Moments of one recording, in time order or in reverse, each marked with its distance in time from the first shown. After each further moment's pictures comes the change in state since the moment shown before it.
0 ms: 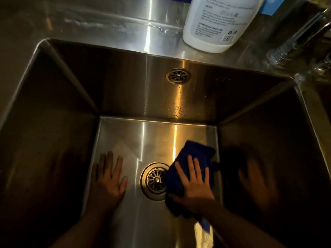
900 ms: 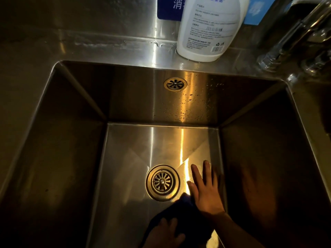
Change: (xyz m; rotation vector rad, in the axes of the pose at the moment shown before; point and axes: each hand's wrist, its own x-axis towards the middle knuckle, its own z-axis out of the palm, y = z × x) left_hand -0.078 0.148 0.007 -0.147 -1.055 0.066; right_hand -0.018 0.019 0.021 0.311 0.052 0.186
